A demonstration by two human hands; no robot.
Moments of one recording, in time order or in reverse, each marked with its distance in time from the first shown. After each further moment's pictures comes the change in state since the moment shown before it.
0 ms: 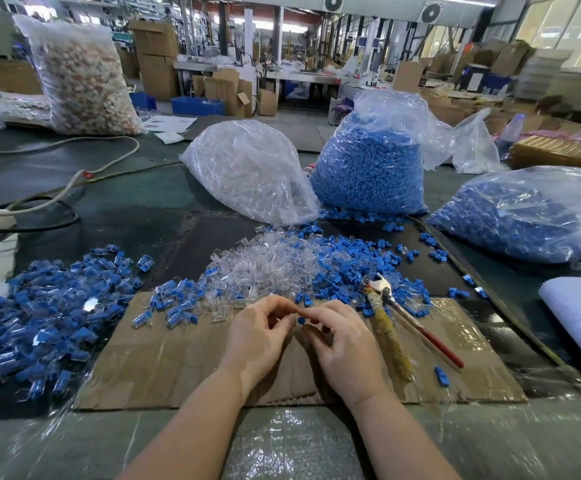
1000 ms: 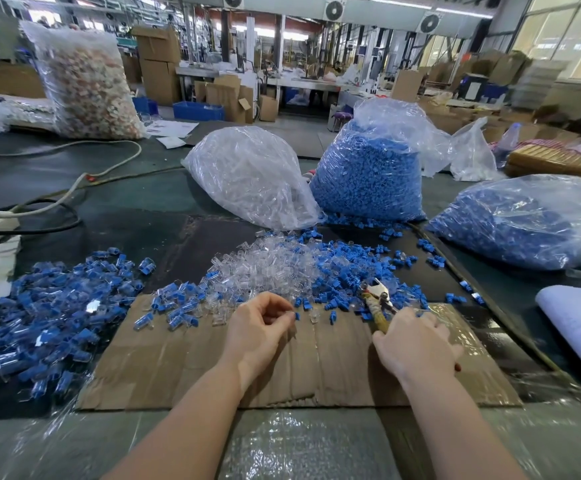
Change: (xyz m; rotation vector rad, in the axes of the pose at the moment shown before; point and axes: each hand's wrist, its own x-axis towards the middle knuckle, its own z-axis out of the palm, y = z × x) left_hand 0.006 0.000 -0.002 -0.199 0.031 -0.063; right_hand 0.019 0.022 -0.056 -0.705 -0.302 0.797
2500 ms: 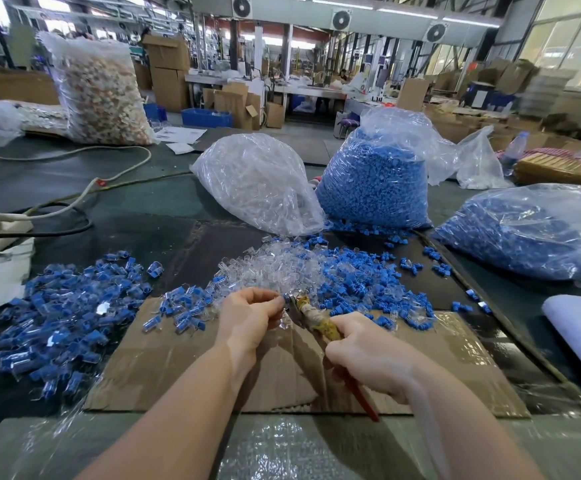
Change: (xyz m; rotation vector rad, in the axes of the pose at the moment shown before) left_hand 0.014 0.020 -0.012 -0.428 0.143 -0.386; right_hand -0.045 -0.031 -0.038 0.621 -0.582 -0.534
